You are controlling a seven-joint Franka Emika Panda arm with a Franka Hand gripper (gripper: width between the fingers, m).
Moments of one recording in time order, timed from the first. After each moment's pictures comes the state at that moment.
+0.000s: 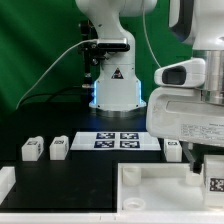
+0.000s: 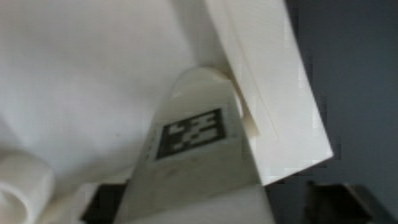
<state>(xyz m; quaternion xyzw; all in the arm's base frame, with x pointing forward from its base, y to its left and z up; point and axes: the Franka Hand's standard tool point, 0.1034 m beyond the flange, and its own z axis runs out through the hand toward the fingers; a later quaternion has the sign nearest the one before) 0.637 0.121 0.076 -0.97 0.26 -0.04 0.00</state>
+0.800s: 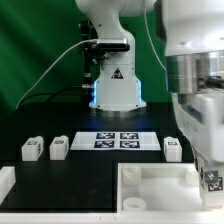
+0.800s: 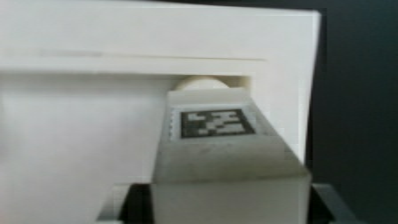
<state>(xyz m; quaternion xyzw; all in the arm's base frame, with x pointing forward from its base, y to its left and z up) 0.625 0.106 0.072 -0.67 0.74 -0.01 0.09</state>
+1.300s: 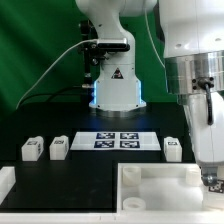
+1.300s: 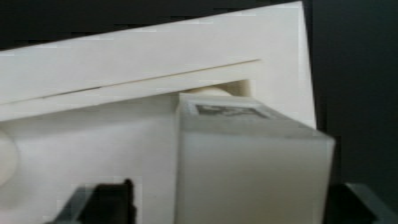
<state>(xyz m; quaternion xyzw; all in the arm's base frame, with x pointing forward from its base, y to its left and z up) 0.625 0.109 0.071 -0.67 0.74 -0.01 0.09</state>
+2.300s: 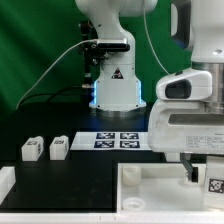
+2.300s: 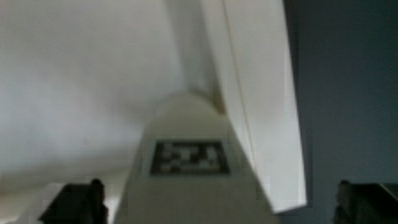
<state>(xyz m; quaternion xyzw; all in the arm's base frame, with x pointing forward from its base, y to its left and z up) 0.638 0.126 0.066 -0.99 0.10 -0.04 0.02</state>
